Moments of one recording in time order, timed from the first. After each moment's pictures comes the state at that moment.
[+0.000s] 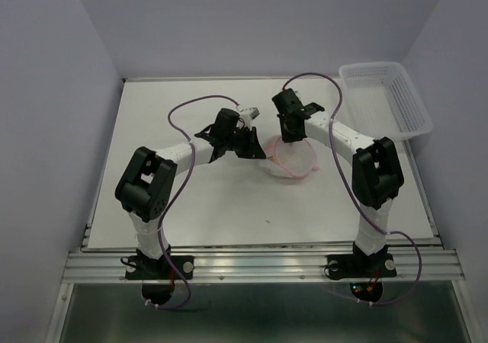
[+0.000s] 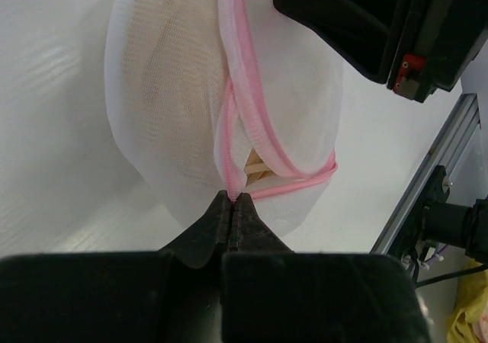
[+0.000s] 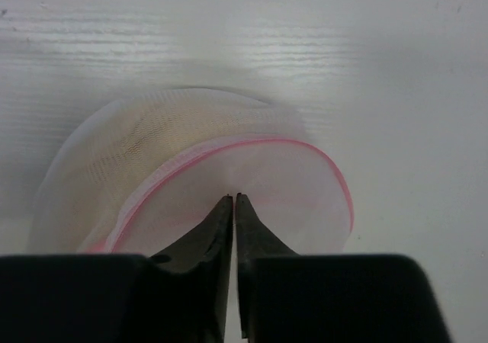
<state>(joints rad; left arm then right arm) -0.56 1.81 1.14 0.00 0.52 -0.45 0.53 1.94 1.60 -0.71 0.36 0.34</state>
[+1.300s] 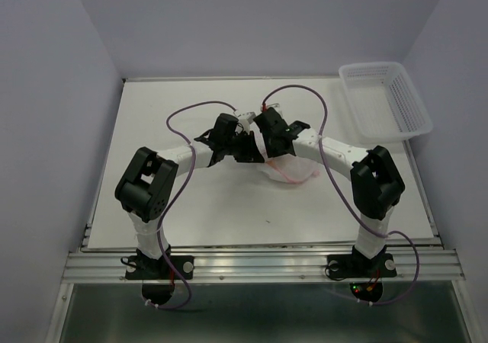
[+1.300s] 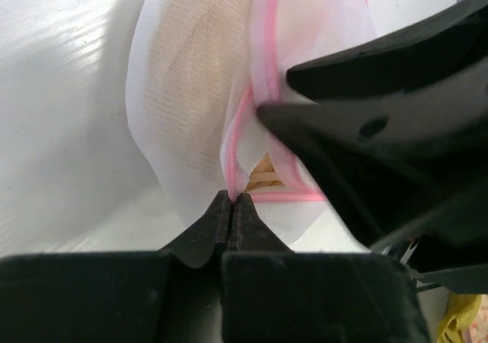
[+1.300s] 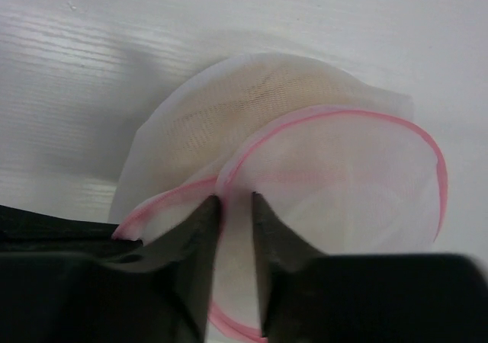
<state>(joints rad) -0.56 1.81 1.07 0.05 0.51 -0.50 0.70 1.87 1.44 -0.59 0.41 0.36</state>
